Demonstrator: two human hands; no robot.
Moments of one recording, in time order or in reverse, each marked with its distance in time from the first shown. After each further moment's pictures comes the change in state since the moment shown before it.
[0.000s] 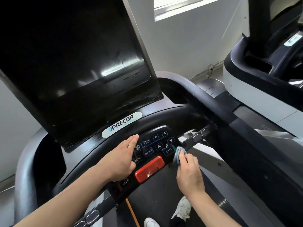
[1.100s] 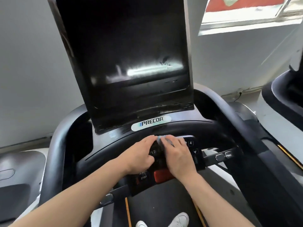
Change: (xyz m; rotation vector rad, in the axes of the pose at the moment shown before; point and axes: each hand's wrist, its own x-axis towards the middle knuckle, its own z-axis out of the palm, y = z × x) left_hand -0.029 -0.012 -0.008 -0.345 0.136 -0.110; right_hand 0.087 -0.102 -0.022 0.115 0.063 -0.599
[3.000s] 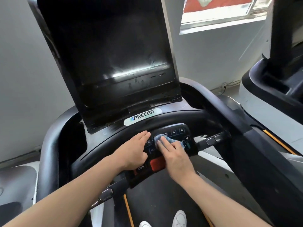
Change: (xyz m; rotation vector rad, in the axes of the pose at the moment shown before) left_hand -0.008 -0.015 0.021 0.220 -0.009 0.088; right_hand -0.059 -0.014 0.000 -0.234 -0.009 -0.086
